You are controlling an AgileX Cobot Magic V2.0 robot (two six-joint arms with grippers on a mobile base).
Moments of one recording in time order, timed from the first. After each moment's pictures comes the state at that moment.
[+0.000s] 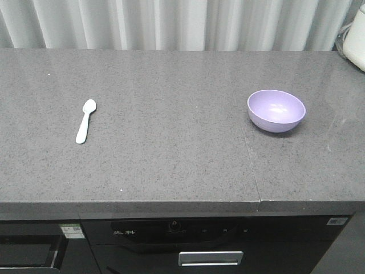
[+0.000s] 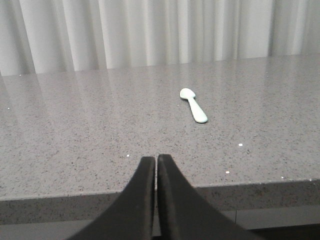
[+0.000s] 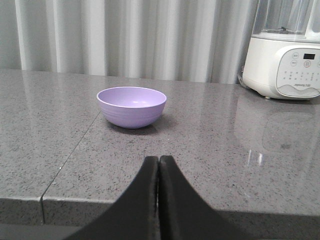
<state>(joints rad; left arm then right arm) 0.03 -0.01 0.02 -0.04 0.14 0.04 0.00 -0.01 0.03 -0.12 0.09 0.07</state>
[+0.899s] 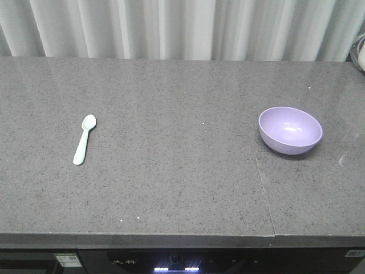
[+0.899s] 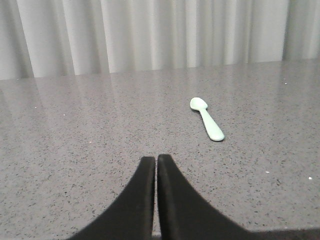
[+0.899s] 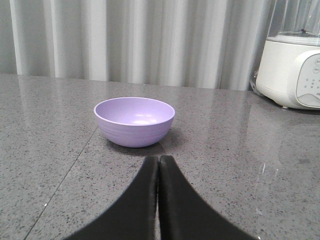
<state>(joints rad) 0.03 -0.01 0.02 -0.04 0.14 0.04 0.00 -0.01 0.03 -0.12 0.09 0.07</state>
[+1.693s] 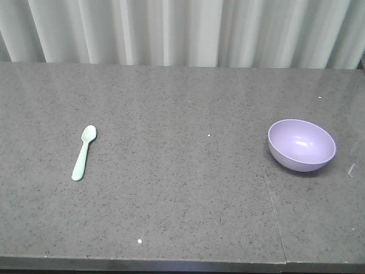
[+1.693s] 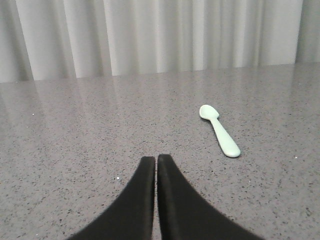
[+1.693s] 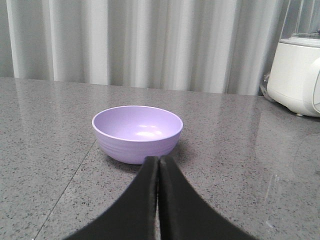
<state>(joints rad) 0.03 -0.01 0.02 -0.04 0.14 0.04 0.00 -0.01 0.03 -0.12 0.09 0.07</state>
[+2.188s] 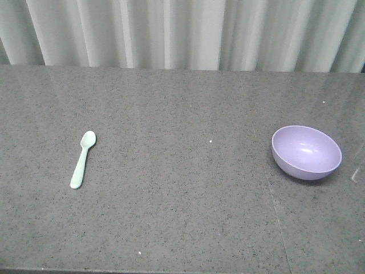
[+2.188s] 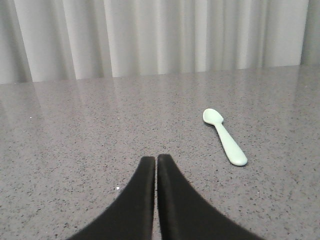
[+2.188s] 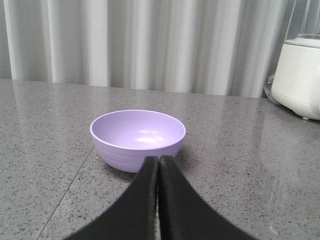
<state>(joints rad) 0.03 -0.01 0.02 -0.04 0.14 0.04 0.00 -0.01 0.03 -0.12 0.09 0.07</state>
